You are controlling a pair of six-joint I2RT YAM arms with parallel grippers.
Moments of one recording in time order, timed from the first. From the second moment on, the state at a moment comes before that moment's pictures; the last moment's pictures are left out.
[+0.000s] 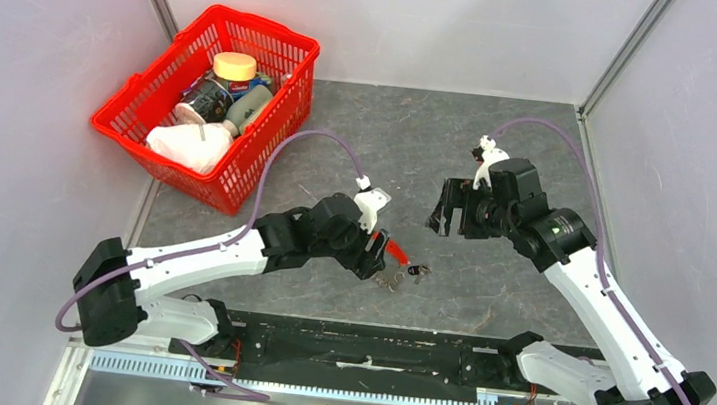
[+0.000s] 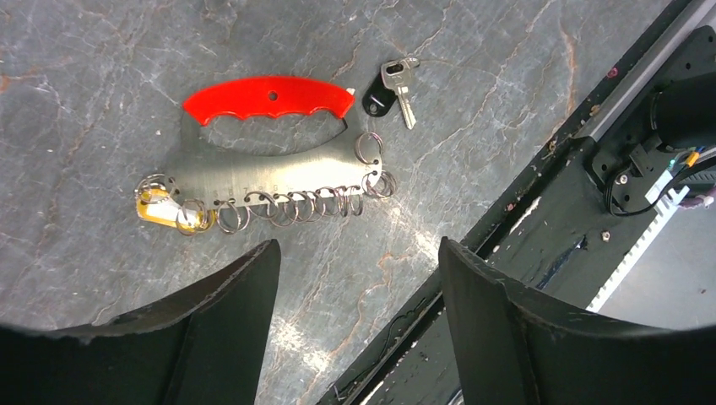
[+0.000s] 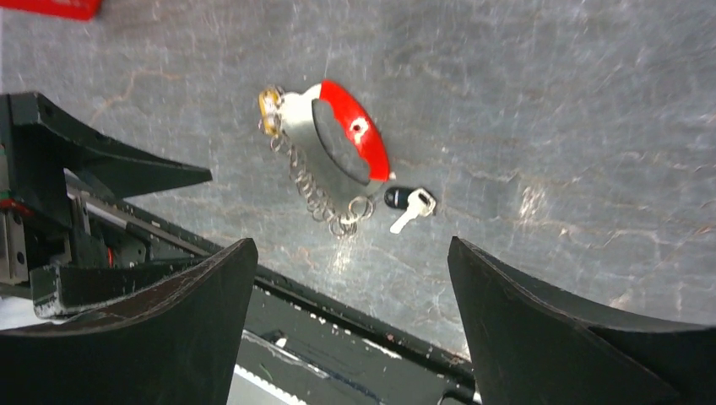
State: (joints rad) left arm -1.00 1.23 0.88 -0.33 0.00 -0.34; right arm 0.51 1.05 1.15 -0.83 -0.10 0.41
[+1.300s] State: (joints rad) left arm -1.01 1.52 0.80 -0.17 0.07 -0.39; right arm 0.63 1.00 0.79 -0.69 -0.21 0.59
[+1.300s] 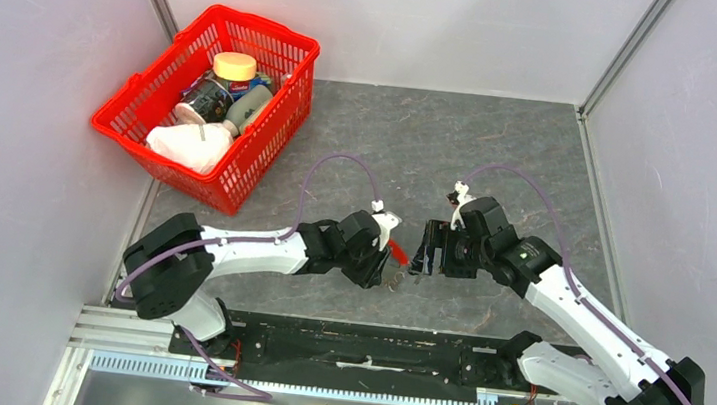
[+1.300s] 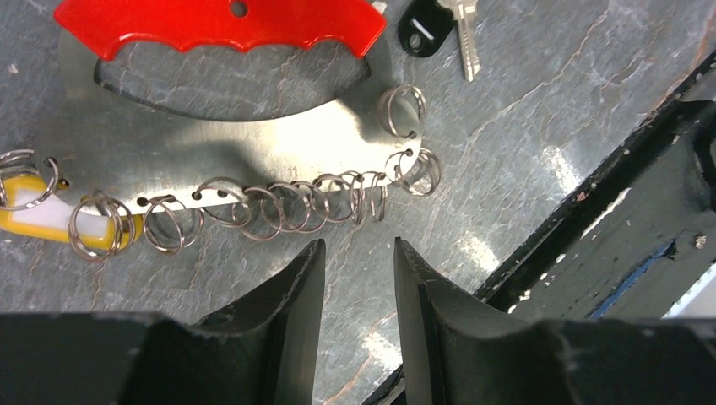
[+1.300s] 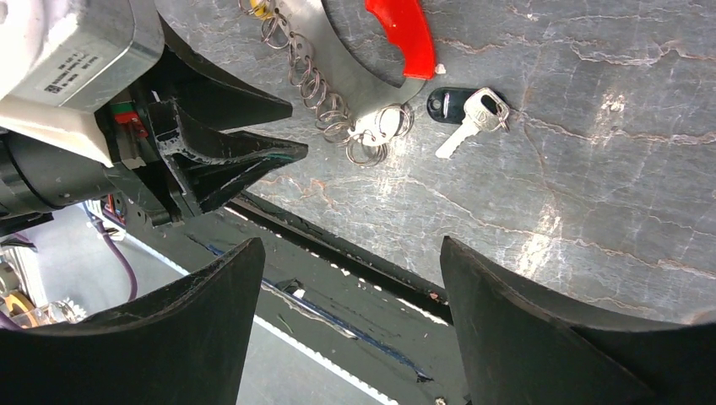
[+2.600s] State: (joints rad) left arm -1.01 1.59 0.84 -0.14 0.07 -0.39; right arm 0.63 0.98 0.76 -0.68 -0.21 0.61
